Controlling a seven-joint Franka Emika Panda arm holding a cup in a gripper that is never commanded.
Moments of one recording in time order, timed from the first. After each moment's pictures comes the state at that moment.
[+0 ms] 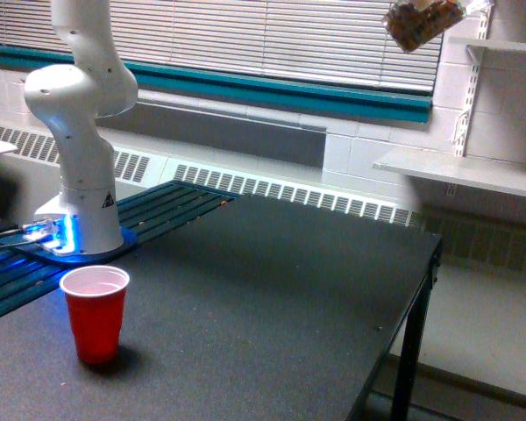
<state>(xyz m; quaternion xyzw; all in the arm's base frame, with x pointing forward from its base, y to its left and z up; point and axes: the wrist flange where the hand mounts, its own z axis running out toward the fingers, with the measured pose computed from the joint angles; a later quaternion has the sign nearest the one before) 0.606 -0.060 0.614 -0.86 0.35 -0.35 0.09</state>
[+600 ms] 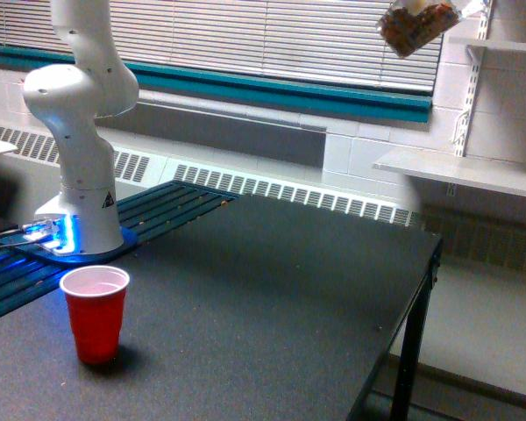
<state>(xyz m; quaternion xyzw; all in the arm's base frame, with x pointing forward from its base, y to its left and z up) 0.599 -0.090 0.606 -0.86 0.35 -0.37 0.09</state>
